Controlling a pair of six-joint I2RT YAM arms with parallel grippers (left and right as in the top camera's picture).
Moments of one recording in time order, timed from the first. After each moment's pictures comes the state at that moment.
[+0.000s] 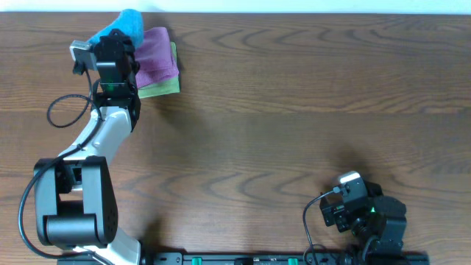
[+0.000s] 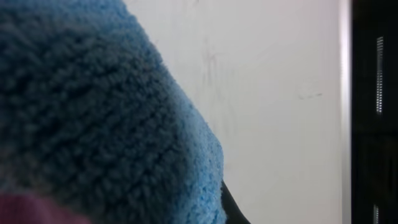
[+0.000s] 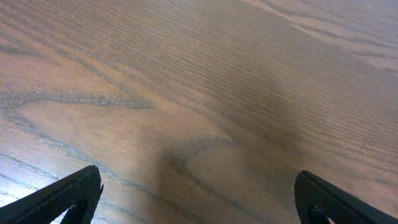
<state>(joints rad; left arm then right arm) 0.02 1.76 1.06 0.49 -0.25 -1.44 -0.07 0.12 0.20 -0.80 -0.16 -0.40</state>
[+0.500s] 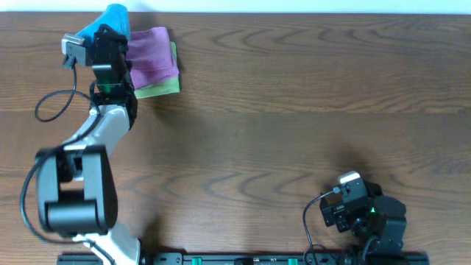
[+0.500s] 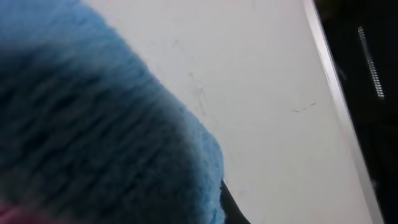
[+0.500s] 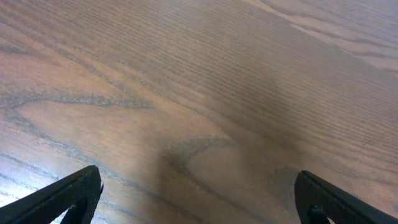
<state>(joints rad) 0.05 1.86 1.07 0.67 -0.30 -1.22 -0.07 0.12 0.20 -0.80 -0.16 -0.40</state>
